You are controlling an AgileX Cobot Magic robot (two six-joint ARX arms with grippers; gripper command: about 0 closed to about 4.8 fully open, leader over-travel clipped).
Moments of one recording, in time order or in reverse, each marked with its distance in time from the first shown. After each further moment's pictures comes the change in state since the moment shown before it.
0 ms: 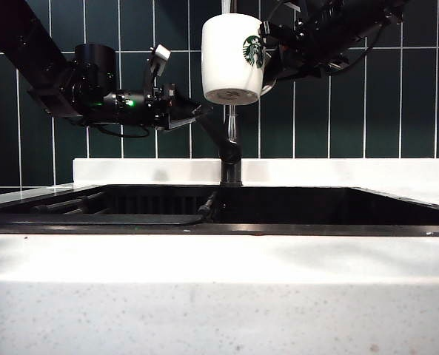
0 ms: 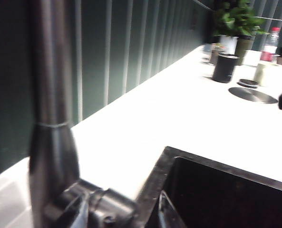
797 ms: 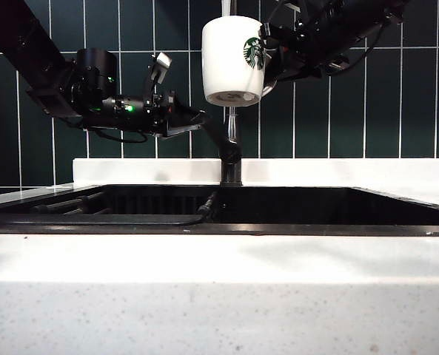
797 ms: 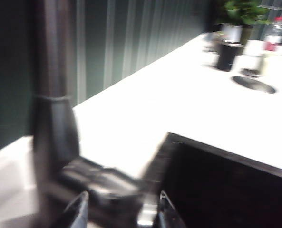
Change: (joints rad) left arm 0.004 0.000 0.000 -0.093 -0.016 0.061; right arm 0.000 0.000 0.000 -0.001 0.000 -0.016
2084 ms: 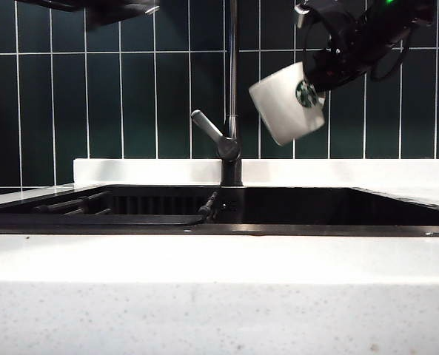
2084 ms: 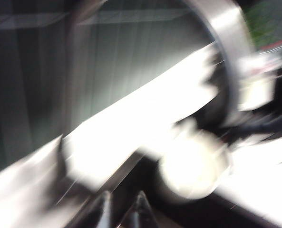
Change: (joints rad) left arm 0.131 -0.494 0.000 -0.702 0.052 0.070; right arm -0.109 -0.005 0.000 -0.030 0.178 -0.527
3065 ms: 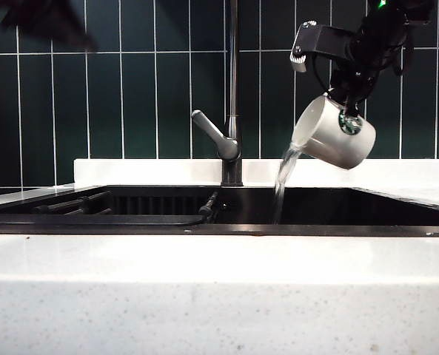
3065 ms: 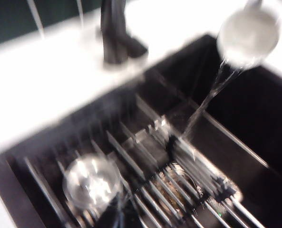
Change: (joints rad) left arm -0.027 -0.441 -0.533 -0.246 -0.475 0.274; right arm 0.021 0.000 -0.002 -0.056 0.253 -0.639
